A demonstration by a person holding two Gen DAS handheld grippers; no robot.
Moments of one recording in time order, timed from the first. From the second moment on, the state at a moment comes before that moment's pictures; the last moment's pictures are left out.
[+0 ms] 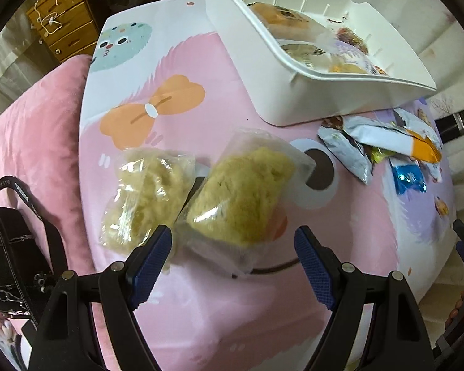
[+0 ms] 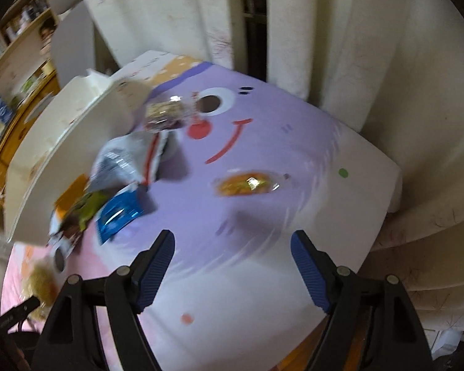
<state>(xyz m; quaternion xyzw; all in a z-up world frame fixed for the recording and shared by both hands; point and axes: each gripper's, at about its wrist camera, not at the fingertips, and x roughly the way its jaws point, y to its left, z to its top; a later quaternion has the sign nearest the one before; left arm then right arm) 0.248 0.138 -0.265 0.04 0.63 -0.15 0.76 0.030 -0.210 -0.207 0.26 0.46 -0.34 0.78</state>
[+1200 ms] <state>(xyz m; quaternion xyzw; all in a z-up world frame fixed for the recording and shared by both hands) 0.252 0.113 -0.291 0.03 0.57 -0.10 0.82 0.066 -0.233 -0.254 0.14 0.44 -0.31 0.83</state>
